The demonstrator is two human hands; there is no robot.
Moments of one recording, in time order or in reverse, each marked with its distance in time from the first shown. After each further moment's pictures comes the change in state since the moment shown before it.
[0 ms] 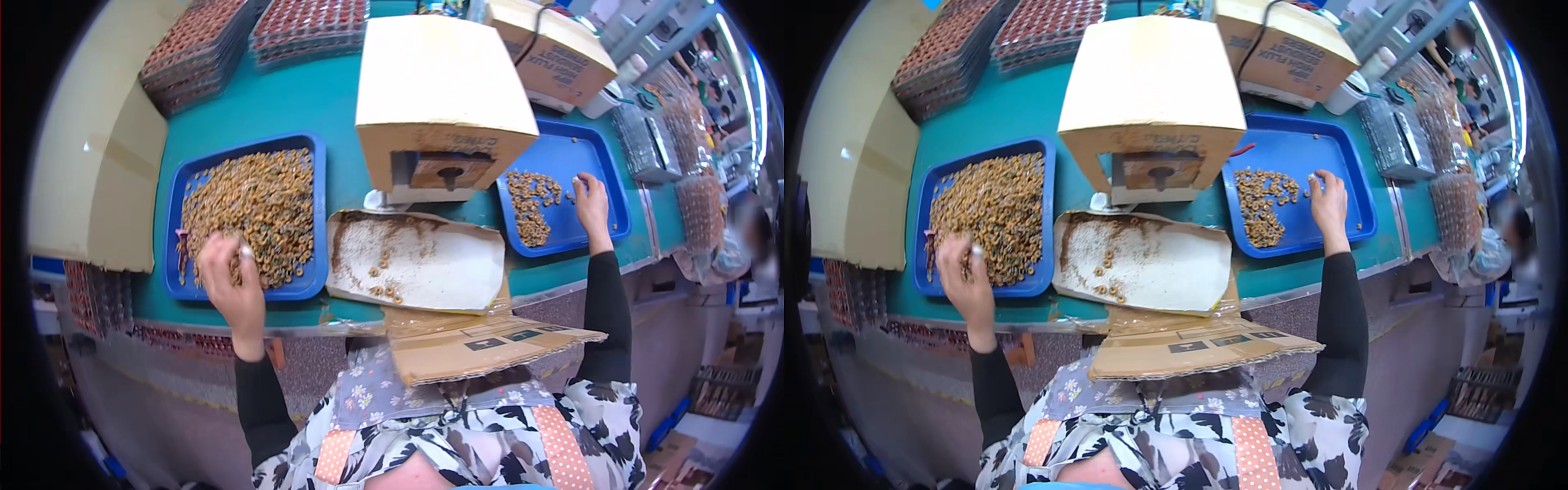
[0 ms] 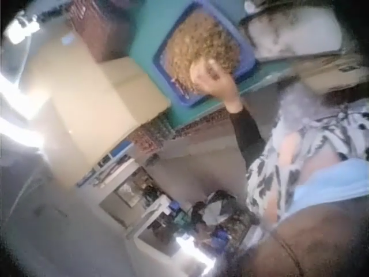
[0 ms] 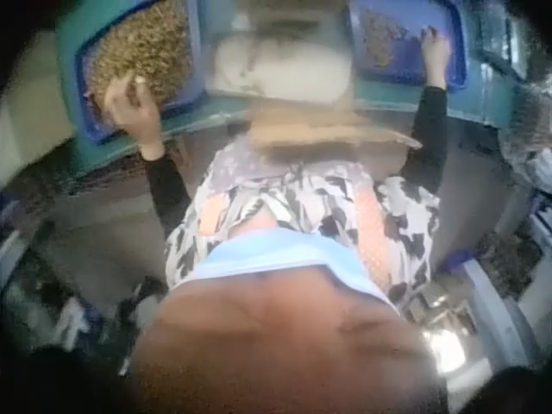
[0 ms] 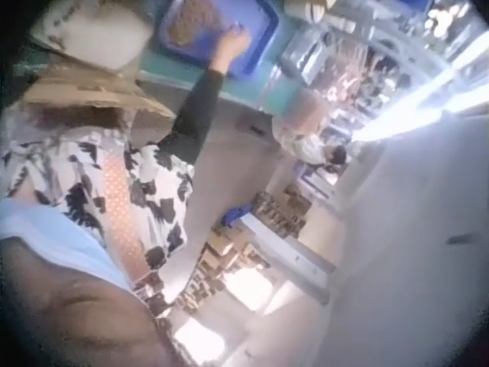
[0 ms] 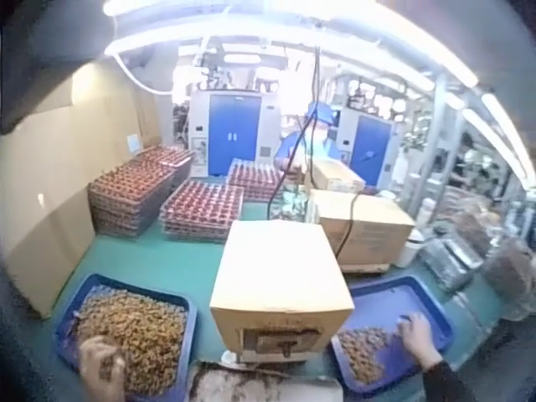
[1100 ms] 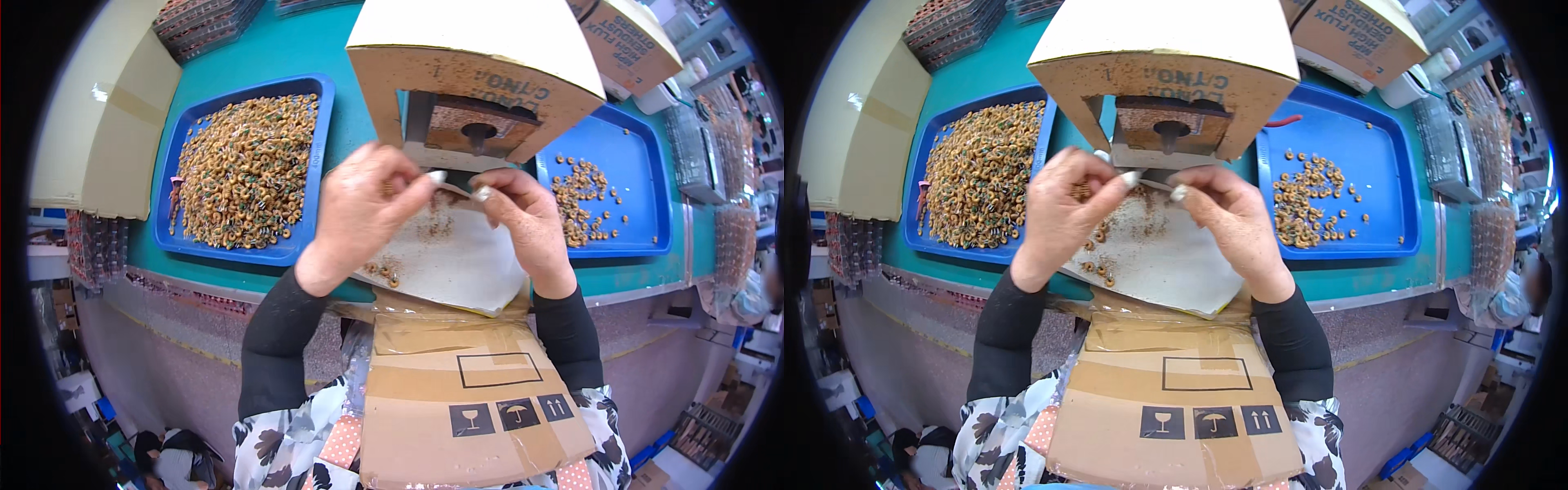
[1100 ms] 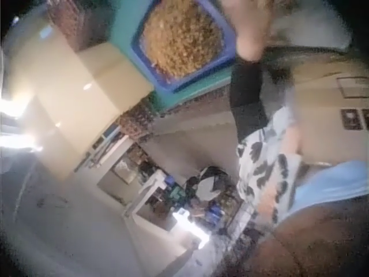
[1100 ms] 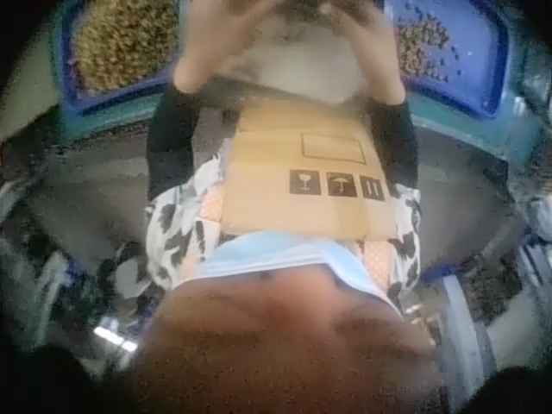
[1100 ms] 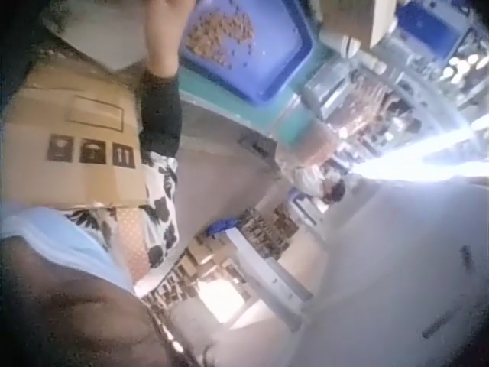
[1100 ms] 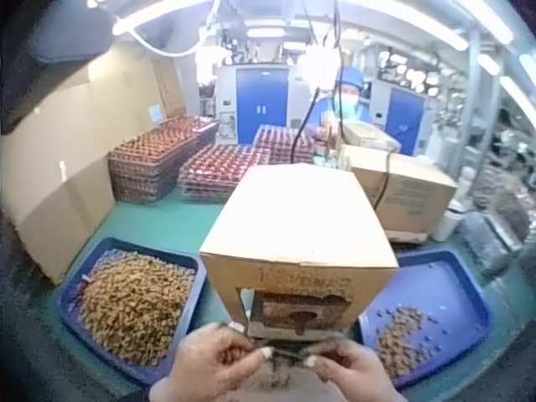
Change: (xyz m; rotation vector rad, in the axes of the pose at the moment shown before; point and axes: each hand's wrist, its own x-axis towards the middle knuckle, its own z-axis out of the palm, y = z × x) left_hand 0.023 0.130 0.108 -0.541 -0.428 -0.062; right_hand -0.074 -0.199 -0.013 1.398 -0.779 0.167
